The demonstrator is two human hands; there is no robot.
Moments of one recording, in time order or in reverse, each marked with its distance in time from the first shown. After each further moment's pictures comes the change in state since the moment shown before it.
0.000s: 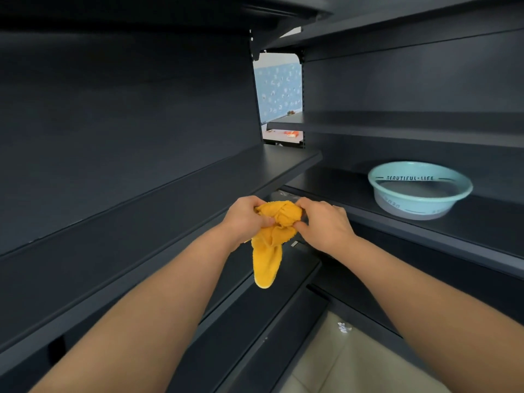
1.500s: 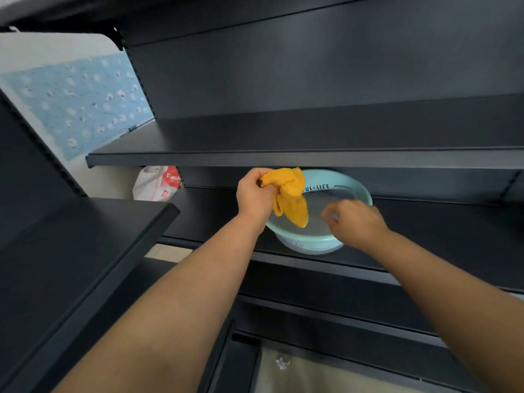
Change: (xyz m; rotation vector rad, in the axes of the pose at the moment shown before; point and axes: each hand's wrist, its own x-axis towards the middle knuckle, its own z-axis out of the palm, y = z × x) left_hand 0.352 0.204 0.300 -0.543 -0.084 0.241; right_hand 0.142 0.382 -0.083 -0.280 -0.063 0.605
